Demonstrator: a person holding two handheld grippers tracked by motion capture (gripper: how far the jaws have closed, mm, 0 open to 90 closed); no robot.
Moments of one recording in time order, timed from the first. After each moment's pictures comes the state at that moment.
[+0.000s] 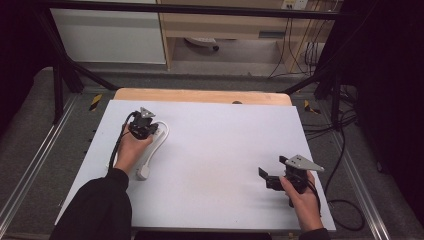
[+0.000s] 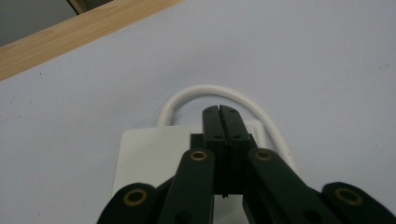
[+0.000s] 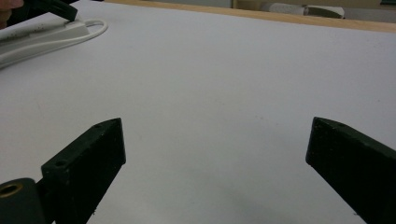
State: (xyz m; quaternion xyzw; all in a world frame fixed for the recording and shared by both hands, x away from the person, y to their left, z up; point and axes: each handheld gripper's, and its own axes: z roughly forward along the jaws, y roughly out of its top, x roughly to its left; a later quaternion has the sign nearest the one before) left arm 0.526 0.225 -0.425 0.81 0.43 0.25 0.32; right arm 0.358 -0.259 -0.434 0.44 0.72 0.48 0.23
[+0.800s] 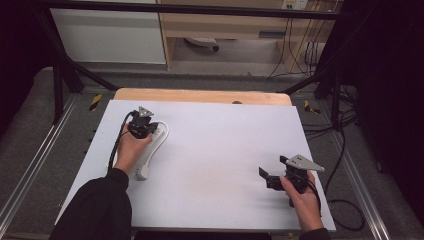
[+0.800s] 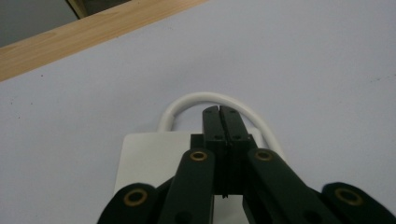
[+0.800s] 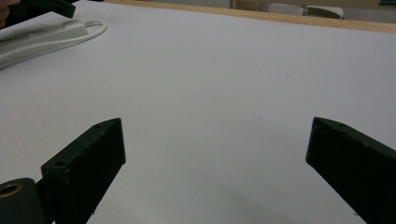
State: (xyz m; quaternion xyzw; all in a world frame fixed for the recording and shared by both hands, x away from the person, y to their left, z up) left arm 0.525 0.227 -0.421 0.80 0.44 0.25 0.34; right arm 0.358 -0.260 -0.433 0.44 0.72 0.48 0.23
